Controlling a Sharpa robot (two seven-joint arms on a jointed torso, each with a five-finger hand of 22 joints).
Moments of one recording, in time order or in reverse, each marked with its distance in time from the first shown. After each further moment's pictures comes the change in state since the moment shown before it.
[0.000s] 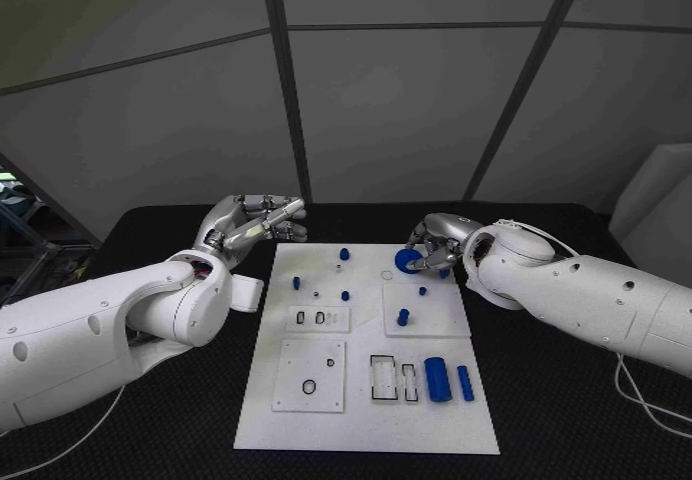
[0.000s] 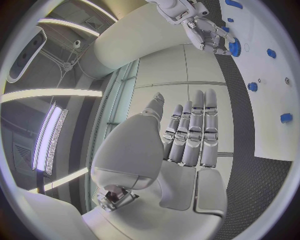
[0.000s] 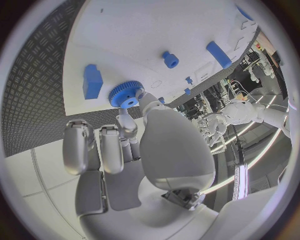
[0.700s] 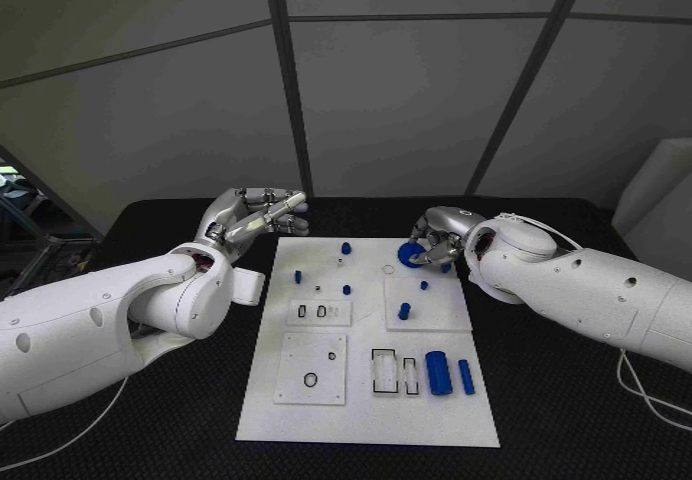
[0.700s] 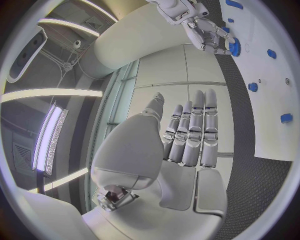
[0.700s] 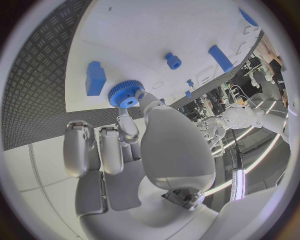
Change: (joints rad) left arm 0.000 -0.001 0.000 0.000 0.000 0.003 0.000; left_hand 0.000 0.000 -0.006 0.000 0.000 0.000 0.000 0.000 0.000 0.000 0.000 0.000 0.000 0.000 0.000 -0.008 0.003 0.000 0.000 0.000 0.000 0.000; right arm -0.001 0.002 0.004 0.001 -0.051 0.003 -0.002; right_hand 0.026 0.026 0.077 -0.038 0.038 0.059 -0.012 0.034 0.008 0.024 -0.016 0.038 0.044 0.000 0.000 0.008 0.000 0.000 0.020 -0.012 0.013 0.000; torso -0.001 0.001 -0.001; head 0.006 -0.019
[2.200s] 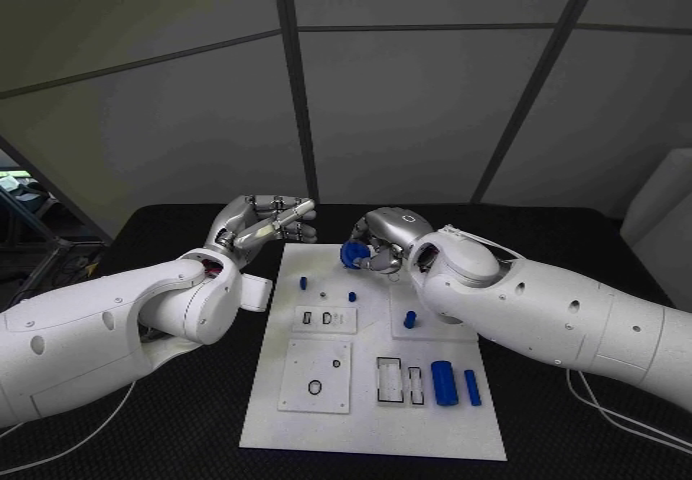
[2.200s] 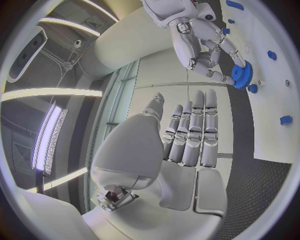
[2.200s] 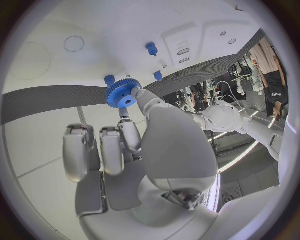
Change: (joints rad) left arm 0.000 0.006 0.000 -0.002 0.000 0.005 -0.002; left_hand -0.003 0.003 0.000 0.000 0.000 0.000 0.000 -0.003 0.000 0.000 0.000 -0.004 0.000 -0.003 0.003 0.000 0.002 0.000 -0.004 0.004 0.000 0.000; right arm -0.002 0.163 -0.004 0.093 -0.134 -0.148 -0.057; right_hand -0.022 -0.011 0.088 -0.021 0.002 0.015 0.004 0.001 -0.001 0.068 -0.014 0.085 0.090 0.000 -0.015 0.009 0.000 -0.016 0.032 -0.011 0.029 0.000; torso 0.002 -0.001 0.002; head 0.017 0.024
